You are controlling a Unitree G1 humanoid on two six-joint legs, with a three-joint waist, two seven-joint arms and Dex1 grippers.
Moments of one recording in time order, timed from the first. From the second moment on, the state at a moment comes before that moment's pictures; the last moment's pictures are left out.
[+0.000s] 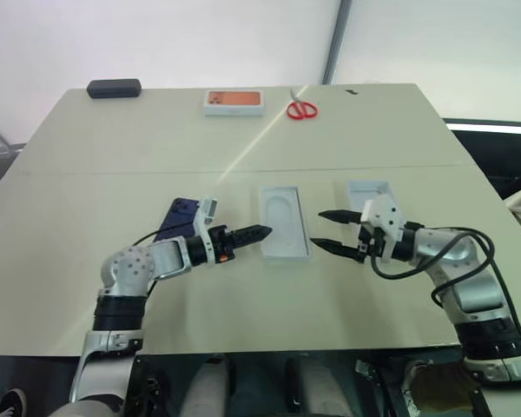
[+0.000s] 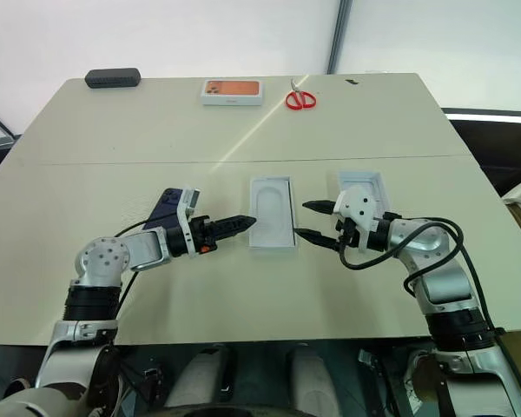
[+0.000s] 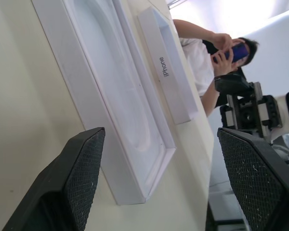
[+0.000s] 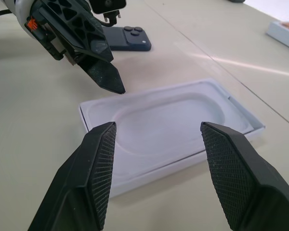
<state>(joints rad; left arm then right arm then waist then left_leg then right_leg) -0.49 0.32 0.13 0.10 -1.03 1.17 -0.46 -0.33 -0.63 0.02 -0.05 0.33 0.16 1.04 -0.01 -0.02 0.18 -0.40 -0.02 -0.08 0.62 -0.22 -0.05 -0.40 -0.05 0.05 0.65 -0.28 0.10</state>
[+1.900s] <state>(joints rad) -0.32 0.45 0.11 -0.08 -0.58 0.60 -0.67 -0.57 -0.45 0.36 0.21 -0.18 -0.01 0.86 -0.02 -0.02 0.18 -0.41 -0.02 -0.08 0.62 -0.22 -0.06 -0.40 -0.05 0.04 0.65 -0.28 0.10</state>
